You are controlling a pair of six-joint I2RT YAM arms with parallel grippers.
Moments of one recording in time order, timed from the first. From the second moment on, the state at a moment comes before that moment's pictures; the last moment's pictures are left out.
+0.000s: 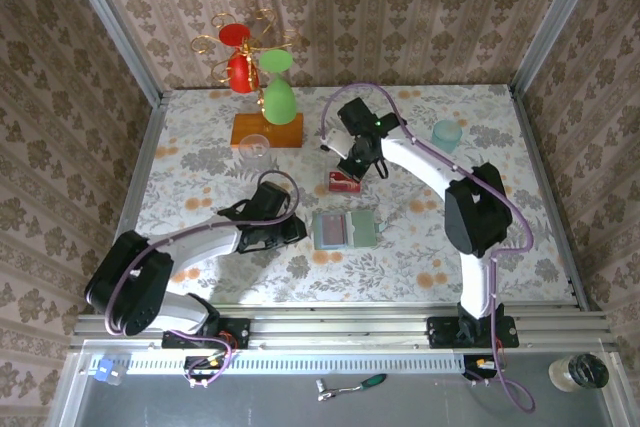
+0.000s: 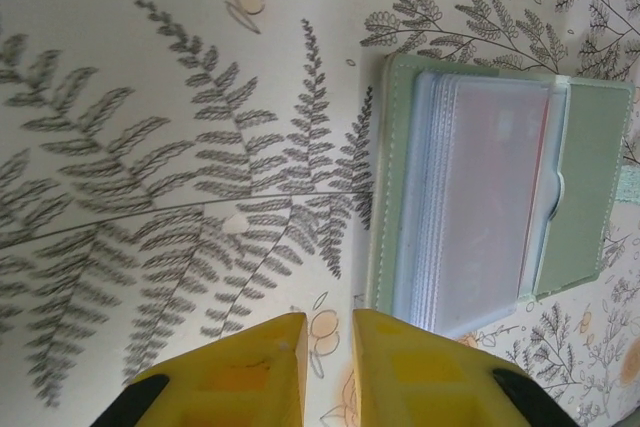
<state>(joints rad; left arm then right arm) -0.68 1.40 0.63 -0.23 0.26 -0.85 0.53 1.96 1.65 -0.85 -0.09 -0.39</state>
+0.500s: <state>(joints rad) -0.73 1.51 0.69 -0.15 0.29 -0.85 0.58 1.66 1.14 -0.53 -0.25 0.32</state>
